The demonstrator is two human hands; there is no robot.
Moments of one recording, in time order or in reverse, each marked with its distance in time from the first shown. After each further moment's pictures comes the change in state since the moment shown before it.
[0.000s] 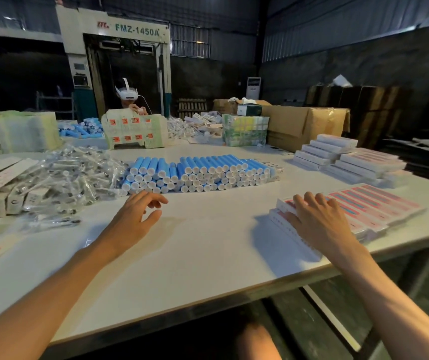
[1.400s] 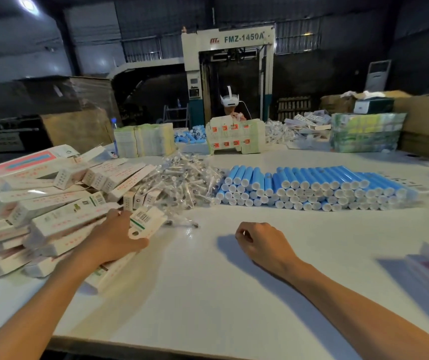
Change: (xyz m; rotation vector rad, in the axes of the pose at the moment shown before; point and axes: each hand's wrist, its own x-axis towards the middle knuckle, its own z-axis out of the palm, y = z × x) left_hand -0.078 -0.021 -0.168 0.557 -0.168 -0.972; right_hand 0.076 -0.278 -0.013 1.010 -0.069 -0.561
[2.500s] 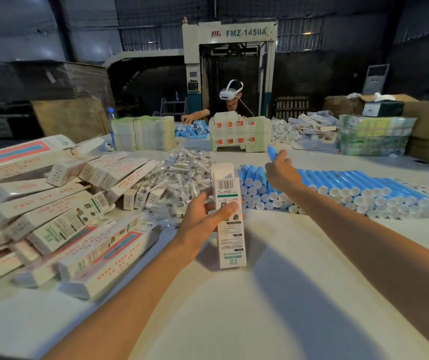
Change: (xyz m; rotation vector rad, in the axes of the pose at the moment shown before) left_hand 0.040 0.121 0.068 -1.425 -0.103 0.410; right_hand 0.181 0.031 -0.049 0.057 0.151 0.475
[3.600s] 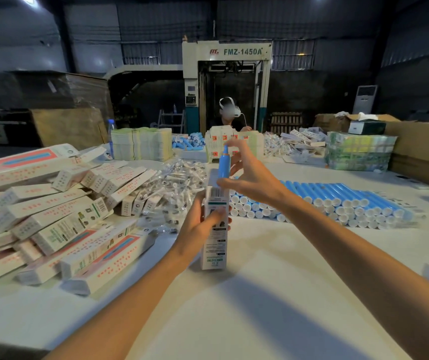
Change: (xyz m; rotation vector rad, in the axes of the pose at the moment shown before) left_hand -0.018 0.007 0.010 0.005 -0.041 0.176; right_hand -0.095 -0.058 -0.050 0.382 -0.167 -0.713
